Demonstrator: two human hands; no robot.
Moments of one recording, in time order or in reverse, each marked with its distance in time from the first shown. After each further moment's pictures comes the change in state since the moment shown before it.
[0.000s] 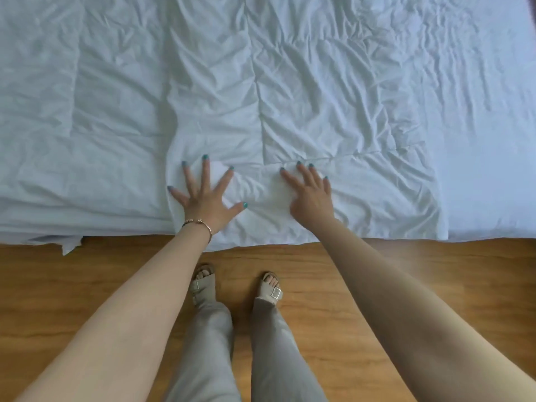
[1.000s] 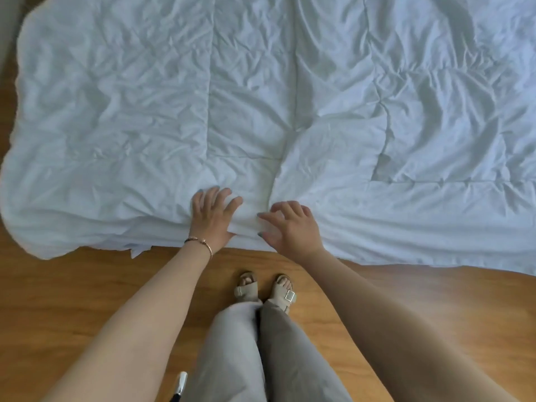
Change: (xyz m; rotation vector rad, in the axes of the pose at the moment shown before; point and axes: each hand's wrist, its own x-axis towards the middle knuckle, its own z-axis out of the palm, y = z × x) left_hand 0.015 -0.284 -0.044 0.185 0.107 0.316; right_hand 0.030 -0.288 0.098 -0.014 0.303 -0.446
